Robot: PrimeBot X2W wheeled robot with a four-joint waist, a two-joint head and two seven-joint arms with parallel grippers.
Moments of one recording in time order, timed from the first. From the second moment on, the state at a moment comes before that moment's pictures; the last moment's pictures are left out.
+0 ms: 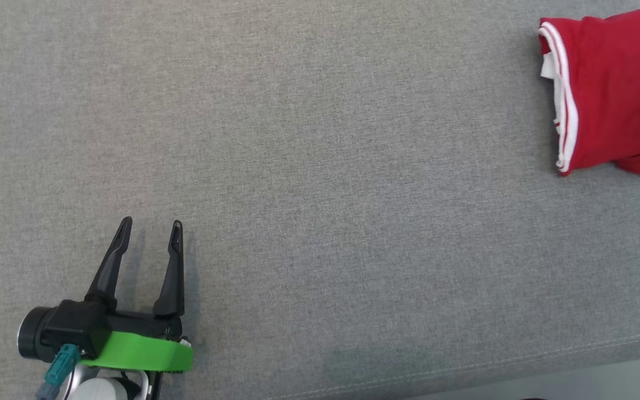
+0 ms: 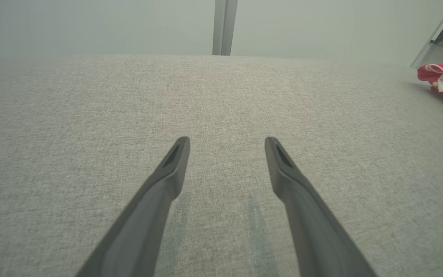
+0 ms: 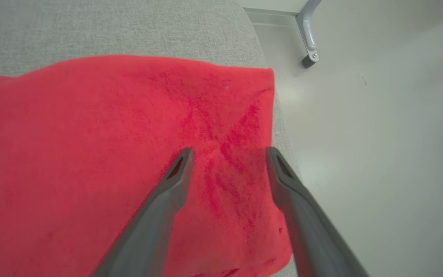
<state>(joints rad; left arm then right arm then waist) -0.06 0.10 -0.08 0.03 -0.19 -0.13 -0.26 -1.03 -0.64 0.20 0.95 0.37 0.13 0.37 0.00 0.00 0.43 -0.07</state>
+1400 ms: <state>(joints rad) 0.09 0.05 0.07 0.26 -0.20 -0.12 -0.26 0.11 -0.10 -0.03 0.15 0.01 0.13 -0.26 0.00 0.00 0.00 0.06</state>
